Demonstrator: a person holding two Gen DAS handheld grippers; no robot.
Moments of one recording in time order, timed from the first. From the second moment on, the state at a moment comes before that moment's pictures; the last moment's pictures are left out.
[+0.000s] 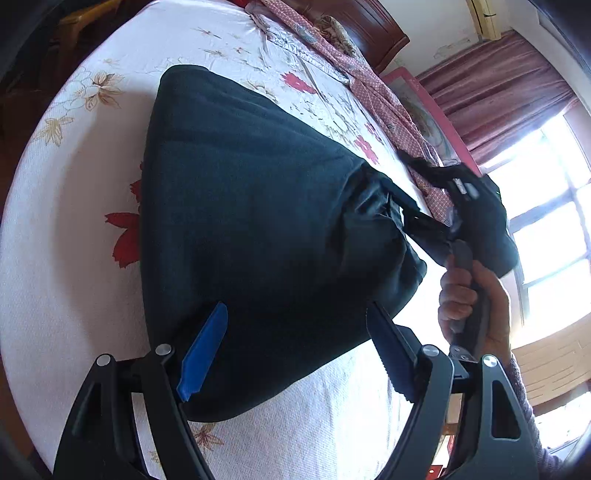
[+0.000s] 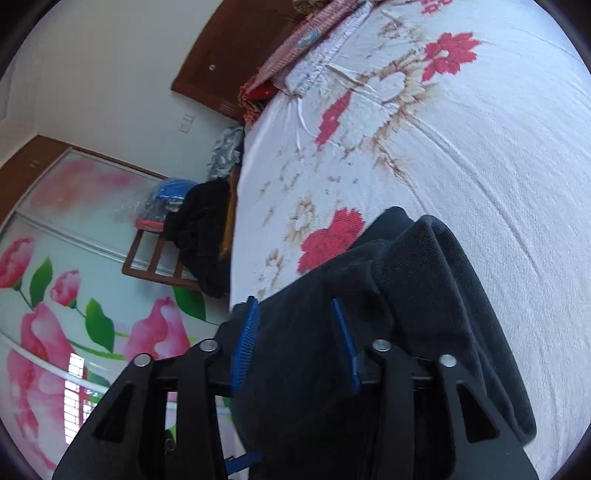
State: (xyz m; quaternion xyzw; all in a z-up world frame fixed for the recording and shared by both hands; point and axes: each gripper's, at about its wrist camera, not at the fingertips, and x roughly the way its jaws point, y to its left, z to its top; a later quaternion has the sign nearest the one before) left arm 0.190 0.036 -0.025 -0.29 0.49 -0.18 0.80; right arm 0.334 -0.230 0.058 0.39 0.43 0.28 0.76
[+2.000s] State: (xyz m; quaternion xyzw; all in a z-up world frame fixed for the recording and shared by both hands) left arm 0.012 0.000 0.014 -0.08 0.36 0.22 0.90; right arm 0.054 -0.161 0.085 -0.02 0.39 0.03 0.92
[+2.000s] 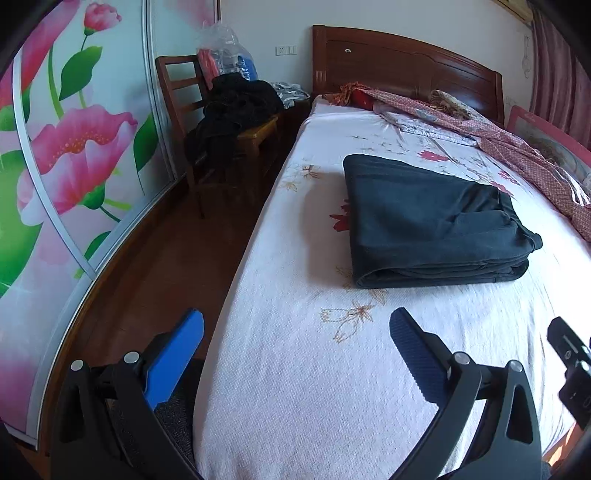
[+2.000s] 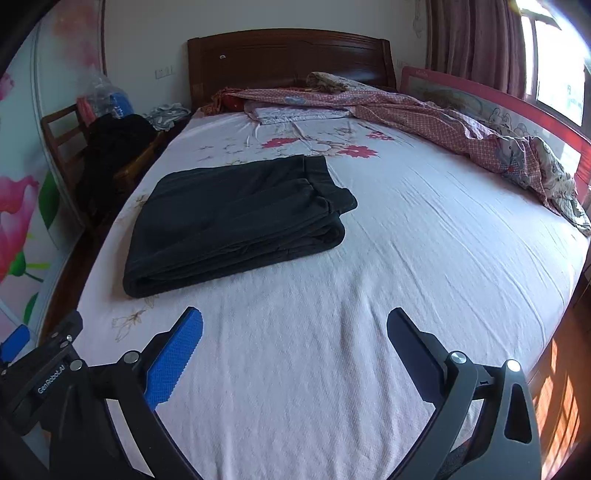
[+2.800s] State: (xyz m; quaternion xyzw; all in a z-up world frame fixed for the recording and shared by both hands) left arm 0.014 -0.007 0.005 -0.07 0.39 0.20 0.89; right arm 0.059 -0.158 0.078 -0.01 0.40 0.05 0.92
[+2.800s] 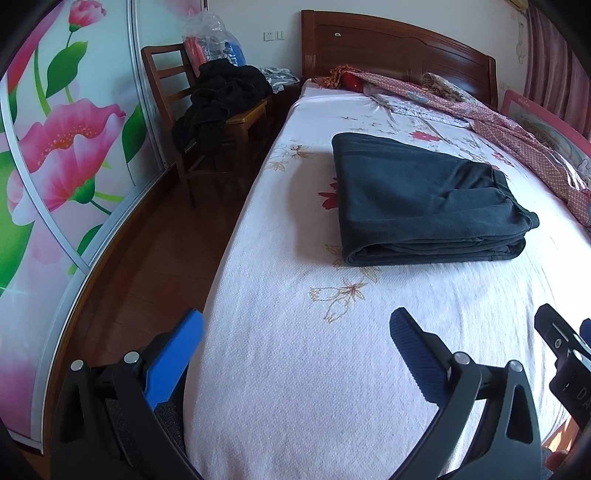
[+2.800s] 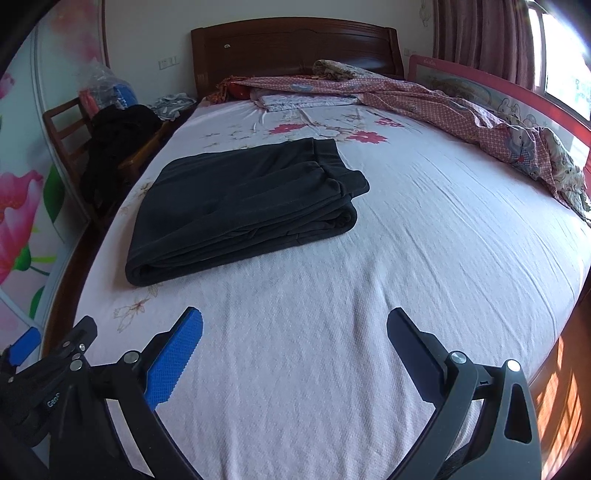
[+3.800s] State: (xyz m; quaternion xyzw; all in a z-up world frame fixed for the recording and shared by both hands) left arm 0.015 -0.009 0.003 -0.07 0.40 0.20 0.89; right arm 0.060 -0.156 0.076 0.00 0.40 0.05 0.92
